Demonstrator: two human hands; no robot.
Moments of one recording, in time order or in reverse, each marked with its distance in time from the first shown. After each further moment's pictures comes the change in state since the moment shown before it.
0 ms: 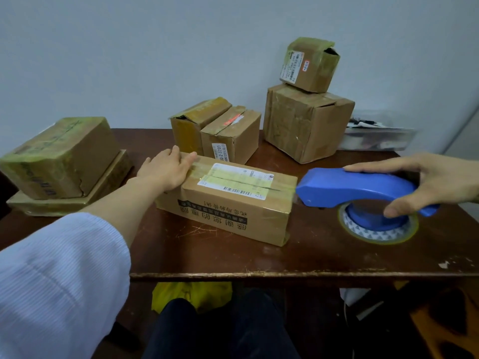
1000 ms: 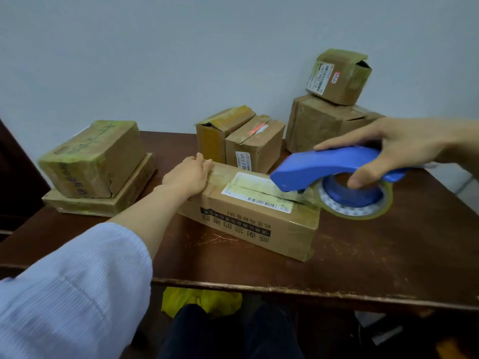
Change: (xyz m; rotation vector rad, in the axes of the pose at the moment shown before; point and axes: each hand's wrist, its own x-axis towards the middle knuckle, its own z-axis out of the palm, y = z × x) left_hand 0.008 -0.008 0.002 -0.129 0.011 0.012; right_hand 0.064 -0.096 -0.018 -0.224 0.003 -0.014
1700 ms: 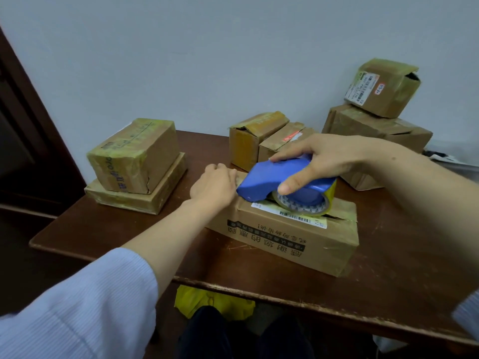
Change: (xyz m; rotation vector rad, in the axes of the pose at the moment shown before) left_hand -0.028 -0.008 -0.003 -0.095 0.144 -0.101; right_hand 0.098 -0.086 0.043 -0.152 -0.100 -0.101
